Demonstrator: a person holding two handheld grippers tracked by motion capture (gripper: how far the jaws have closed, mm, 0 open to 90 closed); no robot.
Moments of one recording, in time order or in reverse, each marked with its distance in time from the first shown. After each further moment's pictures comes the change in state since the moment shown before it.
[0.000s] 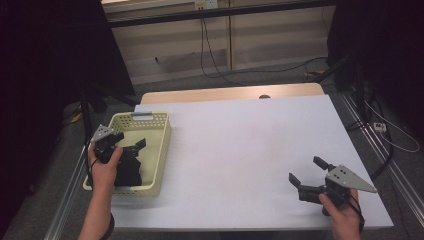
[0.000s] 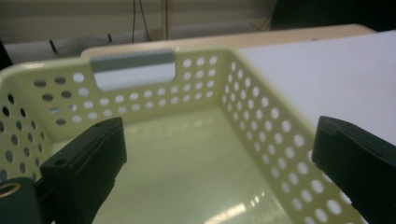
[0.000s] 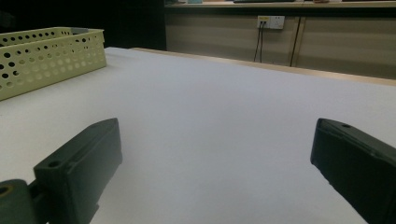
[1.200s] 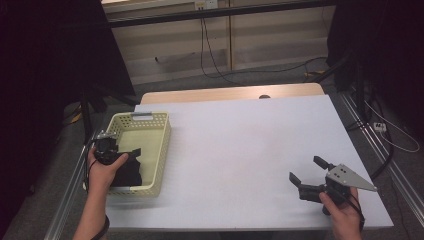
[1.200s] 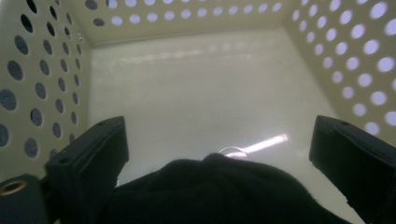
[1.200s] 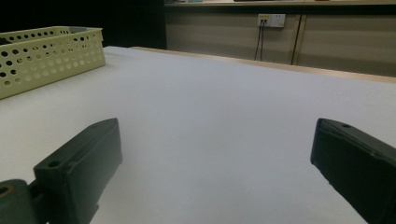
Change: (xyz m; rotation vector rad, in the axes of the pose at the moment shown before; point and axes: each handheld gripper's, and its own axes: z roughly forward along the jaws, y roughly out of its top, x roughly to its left) left arm 0.021 -0.017 0.011 0.278 0.118 -0.070; right arm -0.004 -0.001 0.002 0.004 0.004 0.004
